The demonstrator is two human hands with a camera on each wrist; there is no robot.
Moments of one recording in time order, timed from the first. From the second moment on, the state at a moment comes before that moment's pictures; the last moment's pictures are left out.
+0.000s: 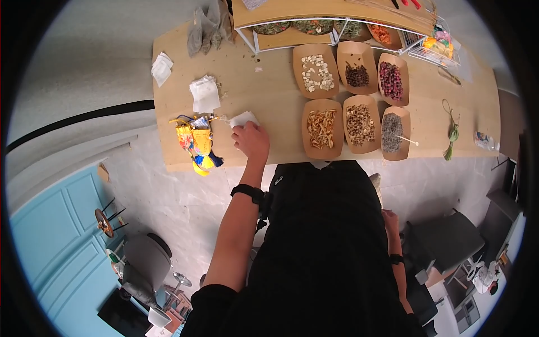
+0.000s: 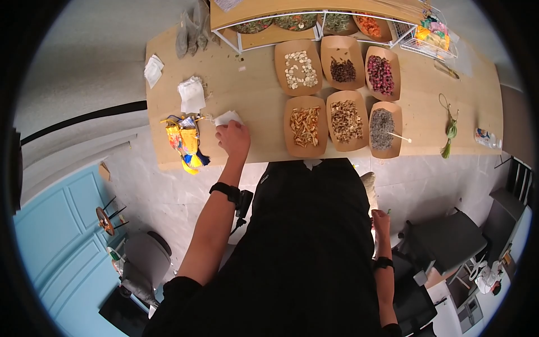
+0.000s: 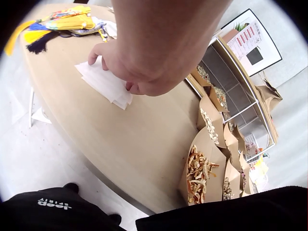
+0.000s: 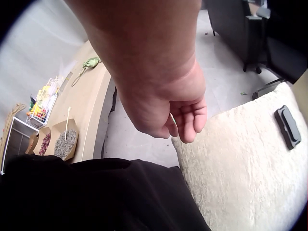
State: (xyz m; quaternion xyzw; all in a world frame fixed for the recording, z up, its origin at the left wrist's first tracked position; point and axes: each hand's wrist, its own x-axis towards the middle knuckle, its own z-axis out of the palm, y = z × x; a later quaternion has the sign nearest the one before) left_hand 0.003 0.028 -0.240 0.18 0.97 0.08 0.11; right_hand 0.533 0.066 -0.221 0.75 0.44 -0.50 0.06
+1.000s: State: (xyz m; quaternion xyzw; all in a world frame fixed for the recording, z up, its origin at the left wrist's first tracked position) left_hand -0.004 -0.040 -0.058 0.19 0.75 0.51 0.38; right_hand 0.472 0.140 -0.147 0.67 0.56 -0.49 -0.03
